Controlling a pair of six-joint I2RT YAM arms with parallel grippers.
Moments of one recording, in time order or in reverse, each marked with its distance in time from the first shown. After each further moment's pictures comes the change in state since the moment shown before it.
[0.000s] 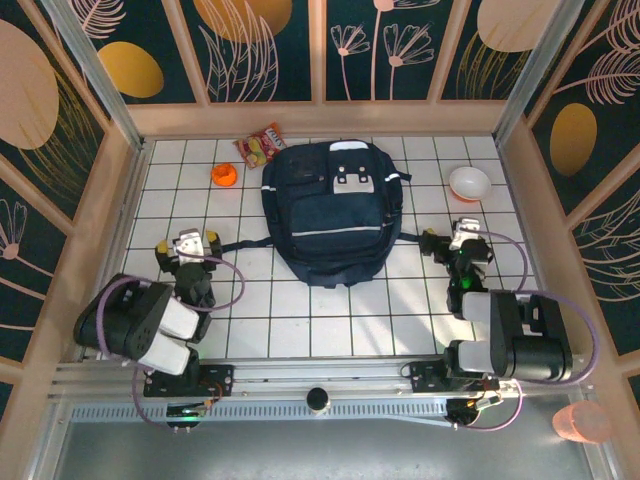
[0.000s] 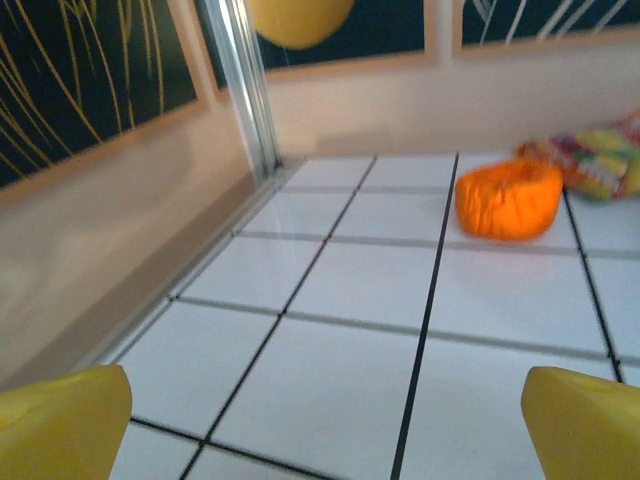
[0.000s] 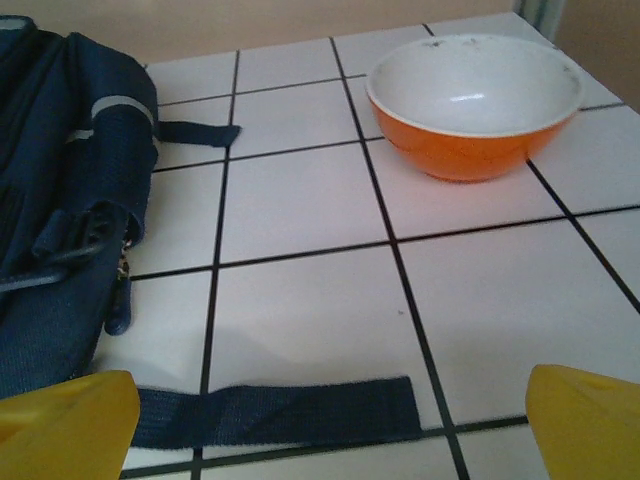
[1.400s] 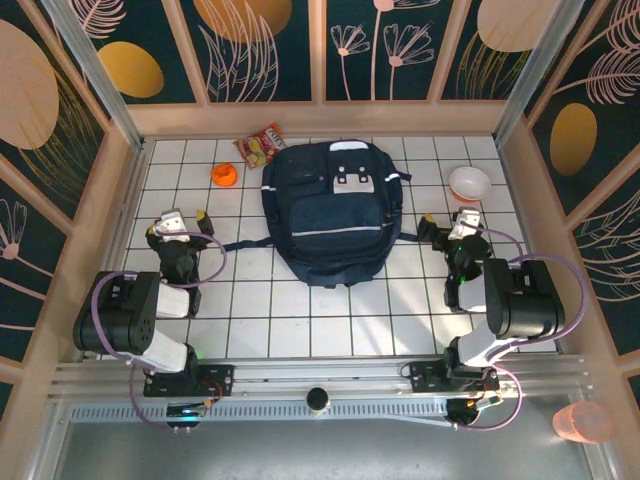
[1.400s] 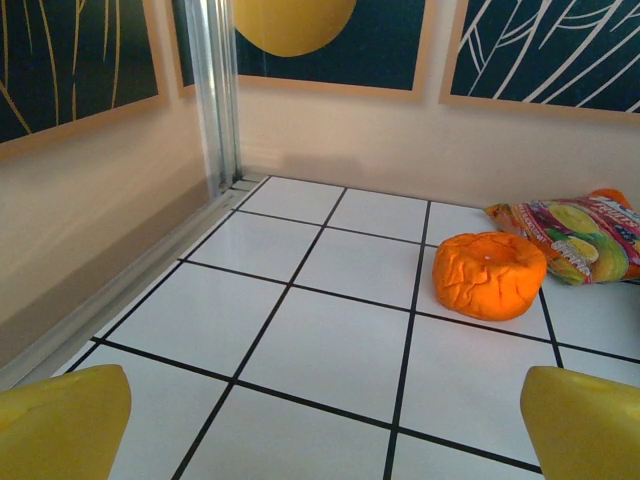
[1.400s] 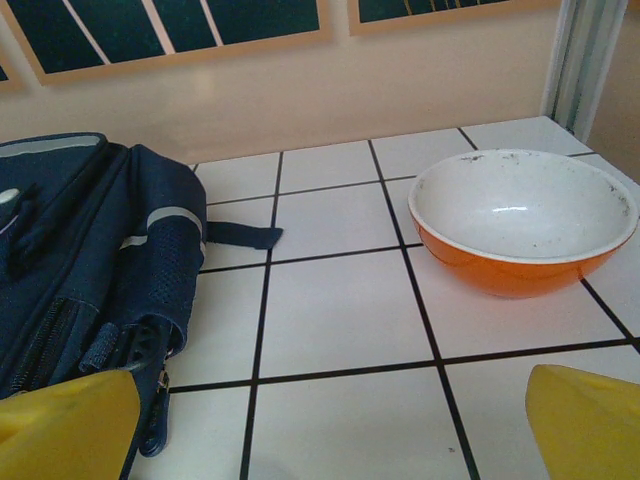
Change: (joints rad) left arm 0.210 -0.006 0.170 -0.158 0.283 -0.165; right arm 0.002 0.219 0.035 0.356 -0.035 0.034
